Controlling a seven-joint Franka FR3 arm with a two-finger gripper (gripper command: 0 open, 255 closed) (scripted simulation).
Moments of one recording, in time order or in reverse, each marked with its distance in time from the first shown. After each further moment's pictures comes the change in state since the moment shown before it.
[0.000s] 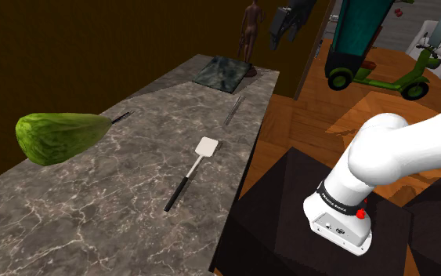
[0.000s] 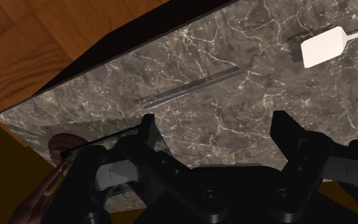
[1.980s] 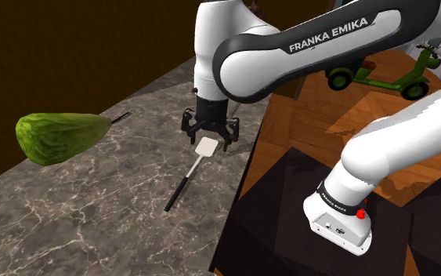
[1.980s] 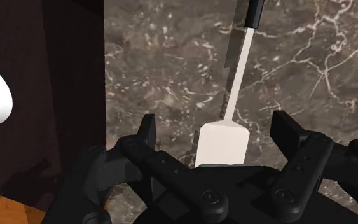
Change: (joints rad) arm -0.179 0.378 0.732 -0.153 0.481 0.395 1.325
